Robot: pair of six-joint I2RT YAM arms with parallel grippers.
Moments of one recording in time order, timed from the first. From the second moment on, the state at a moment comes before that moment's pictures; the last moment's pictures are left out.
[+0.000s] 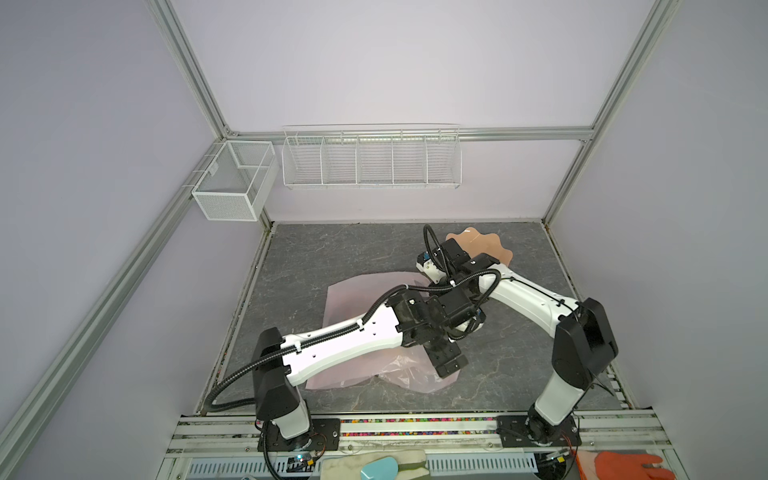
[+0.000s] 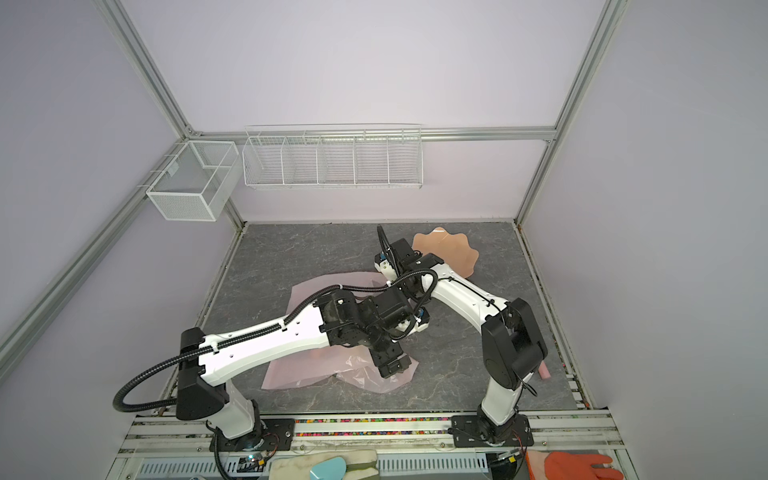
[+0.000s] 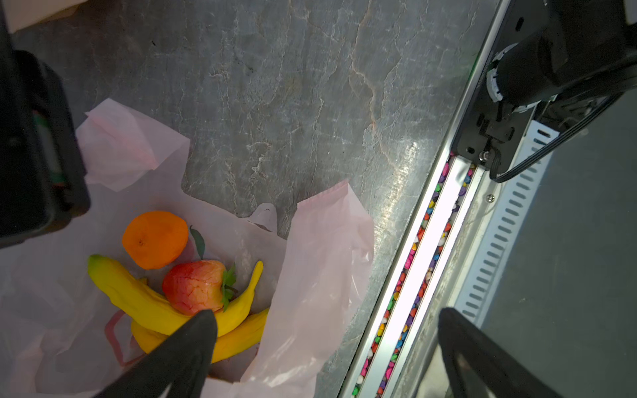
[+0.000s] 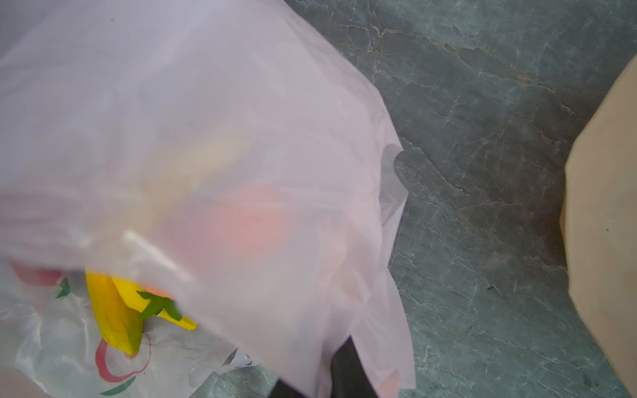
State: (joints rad) left arm -1.27 1.72 1.65 -1.10 0.01 0.01; right arm 0.63 1.75 1.40 -0.79 -0.10 -0.06
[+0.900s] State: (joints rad) left arm -1.33 1.87 1.59 -1.13 -0.08 0.06; right arm 0.60 1.75 1.40 -0.79 -0.13 -0.04
